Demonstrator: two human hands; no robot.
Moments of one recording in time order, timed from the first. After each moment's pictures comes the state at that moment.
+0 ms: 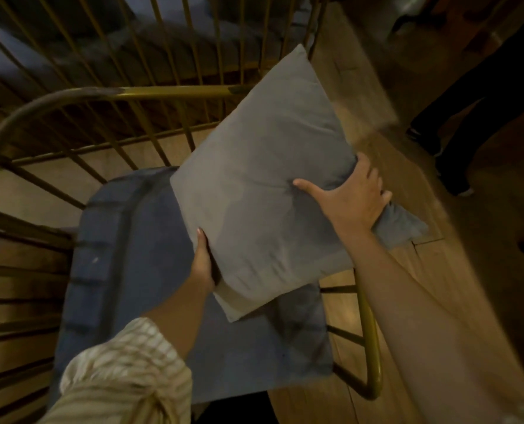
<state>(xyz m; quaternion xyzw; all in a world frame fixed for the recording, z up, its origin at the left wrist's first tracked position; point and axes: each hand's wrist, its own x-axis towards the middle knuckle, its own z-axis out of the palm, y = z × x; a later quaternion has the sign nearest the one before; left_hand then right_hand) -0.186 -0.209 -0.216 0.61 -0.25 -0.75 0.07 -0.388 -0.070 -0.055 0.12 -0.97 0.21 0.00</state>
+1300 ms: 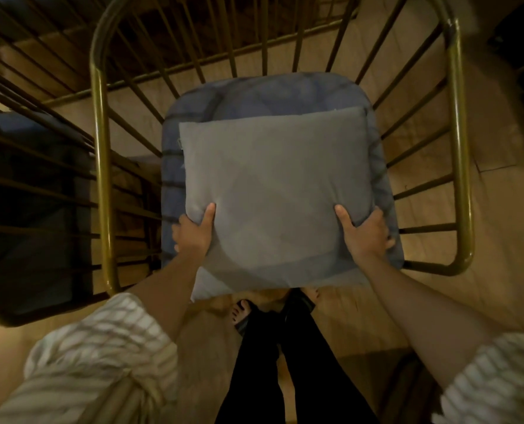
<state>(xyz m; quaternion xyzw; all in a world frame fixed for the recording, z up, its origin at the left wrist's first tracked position) 0.073 -0.239 -0.195 0.70 -0.57 -0.42 -0.03 -0.136 0.006 -0.190 -0.01 -0.95 0.24 -0.21</state>
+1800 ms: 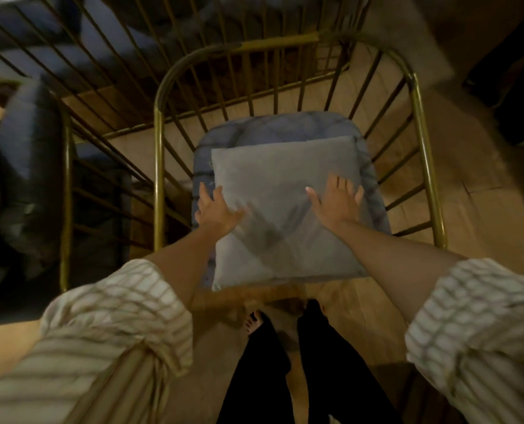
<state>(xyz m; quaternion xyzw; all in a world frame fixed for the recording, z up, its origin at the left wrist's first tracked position) 0.074 -0.241 -0.077 0.51 -0.80 -0.30 -0.13 -0.101 -0.062 -0.078 0.26 -0.95 0.09 -0.16</state>
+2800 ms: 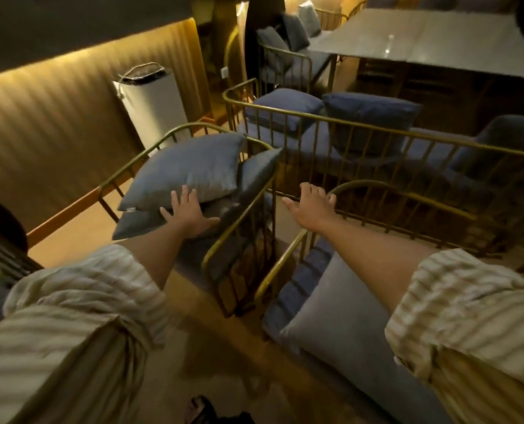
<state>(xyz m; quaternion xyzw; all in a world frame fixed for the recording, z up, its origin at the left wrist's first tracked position) 0.372 -0.286 0.154 0.72 -0.67 -0.17 0.04 0.087 -0.265 0.159 0.67 -0.71 0.12 -0.18</state>
